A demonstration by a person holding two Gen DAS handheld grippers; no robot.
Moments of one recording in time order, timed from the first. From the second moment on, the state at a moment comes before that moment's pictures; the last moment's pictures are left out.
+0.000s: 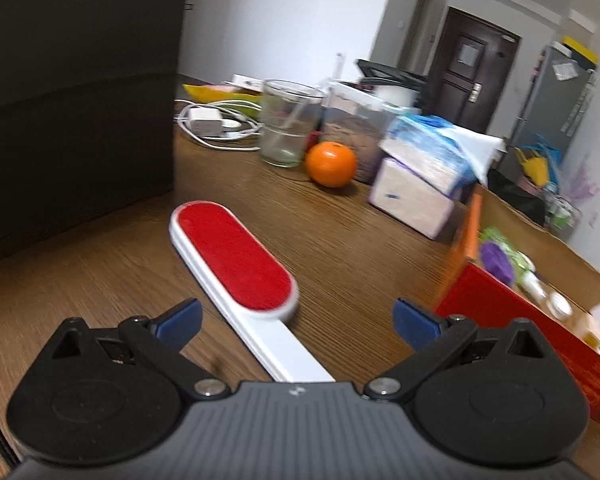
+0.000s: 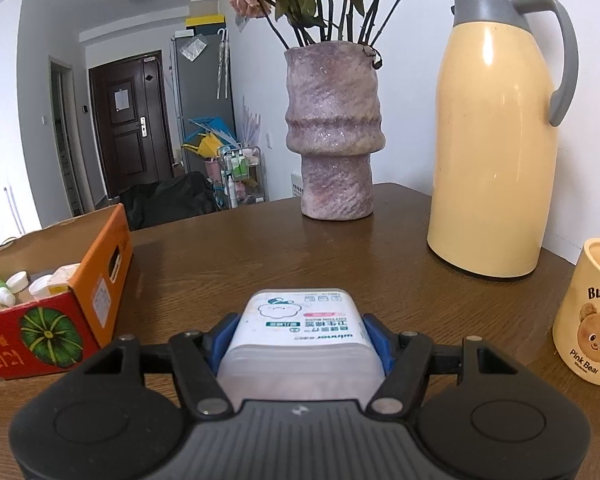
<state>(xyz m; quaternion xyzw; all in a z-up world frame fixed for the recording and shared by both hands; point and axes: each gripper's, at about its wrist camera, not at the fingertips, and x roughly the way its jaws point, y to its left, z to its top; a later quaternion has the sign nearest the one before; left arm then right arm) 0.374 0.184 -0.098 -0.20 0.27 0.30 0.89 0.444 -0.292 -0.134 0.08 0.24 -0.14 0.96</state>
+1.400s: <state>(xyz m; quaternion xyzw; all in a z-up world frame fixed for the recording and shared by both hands) 0.433 0.227 -0.130 -0.14 0.35 0.34 0.86 0.414 -0.236 -0.129 0.09 0.22 -0.15 0.96</state>
